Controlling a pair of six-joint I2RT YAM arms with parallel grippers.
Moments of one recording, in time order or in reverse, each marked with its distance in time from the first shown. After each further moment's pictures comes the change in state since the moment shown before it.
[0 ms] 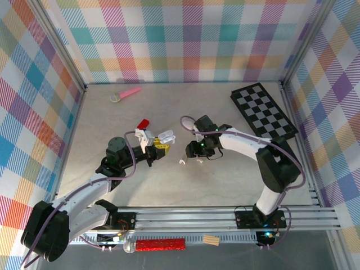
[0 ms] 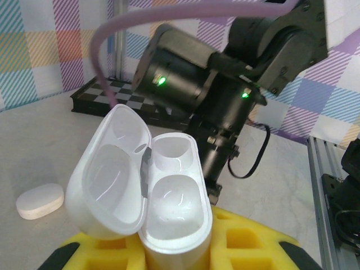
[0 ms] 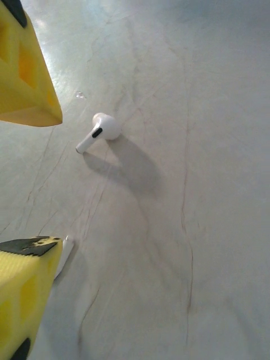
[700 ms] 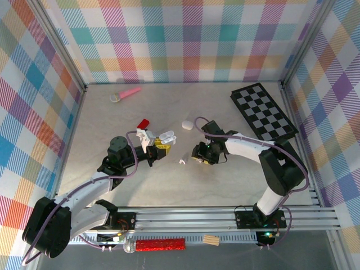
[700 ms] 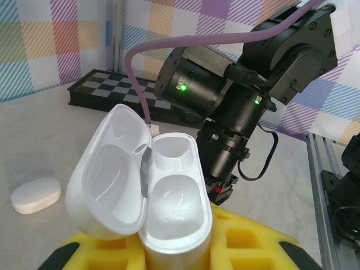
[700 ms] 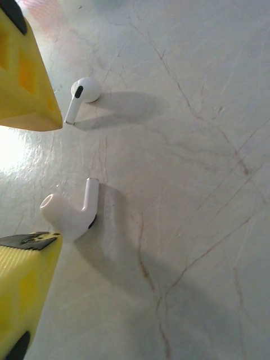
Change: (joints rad) left arm 0.002 0.035 -0.004 0.024 0.006 -0.004; right arm -0.033 -0.022 -0.127 0.098 -0.042 0.385
